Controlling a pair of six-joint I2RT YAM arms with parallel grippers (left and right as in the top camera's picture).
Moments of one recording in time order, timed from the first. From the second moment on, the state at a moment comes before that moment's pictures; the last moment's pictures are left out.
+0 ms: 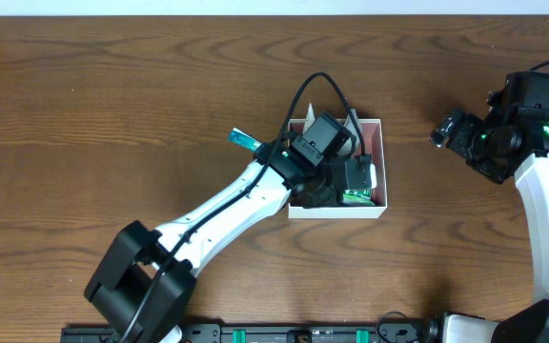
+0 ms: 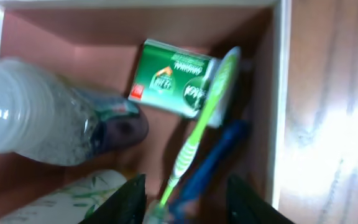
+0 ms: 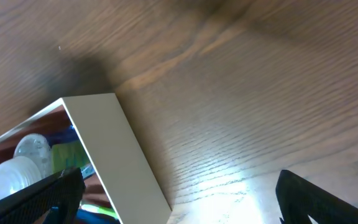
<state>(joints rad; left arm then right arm) -0.78 1.76 1.30 -0.62 0.20 0.69 -0.16 1.46 1.25 -0.95 -0.16 0.43</state>
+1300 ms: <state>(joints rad) -0.32 1.94 1.25 -0.43 -0.02 -1.29 -0.16 1.46 1.25 -0.95 -0.18 0.43</state>
